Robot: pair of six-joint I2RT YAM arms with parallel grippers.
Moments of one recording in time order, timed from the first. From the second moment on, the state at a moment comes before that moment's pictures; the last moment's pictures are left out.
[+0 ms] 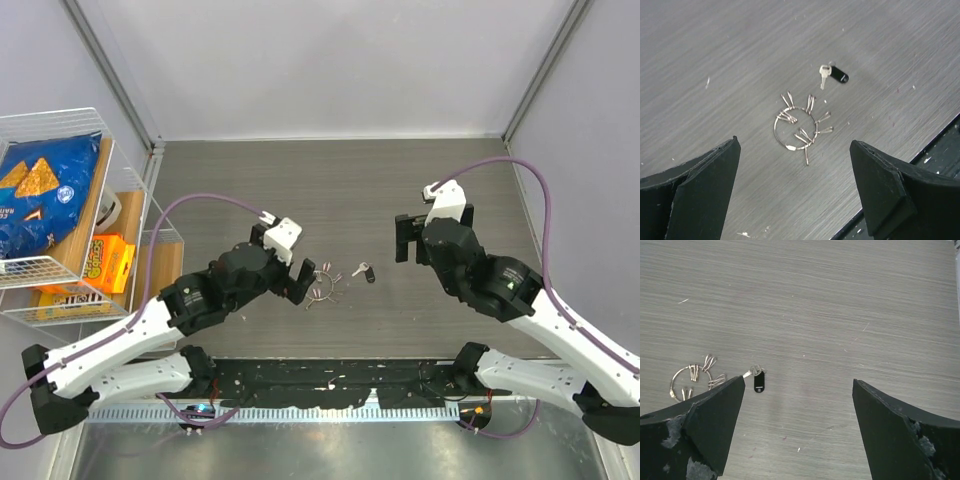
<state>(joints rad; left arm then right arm) -1.02 0.90 0.91 -0.44 -0.28 -0.15 0.88 0.89 1.09 -0.75 0.70 0.32</state>
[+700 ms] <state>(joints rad) -1.02 1.09 0.72 -0.42 -0.31 -0.36 0.88 1.02 0.90 -0.67 0.32 0.30</state>
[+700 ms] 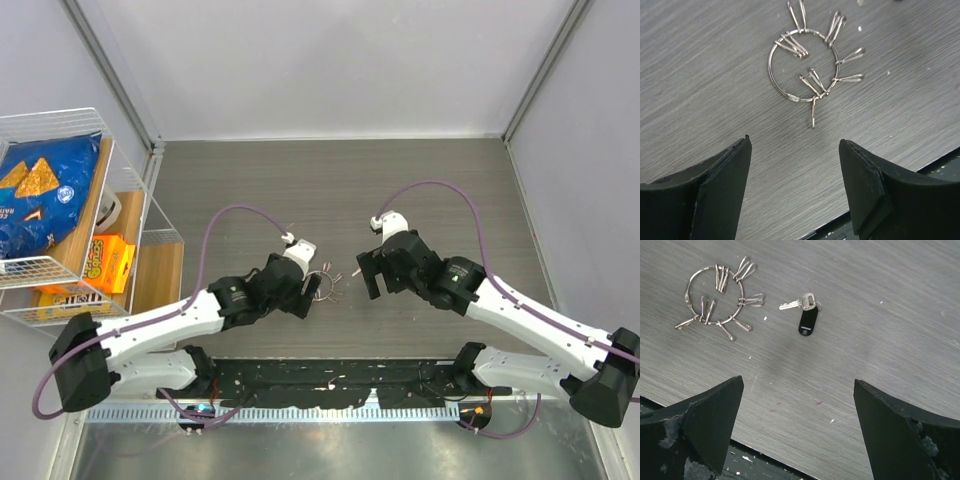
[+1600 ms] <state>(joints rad) -1.02 1.42 0.69 -0.26 -0.24 -0.45 0.89 1.03 0.80 -0.59 0.24 0.34</state>
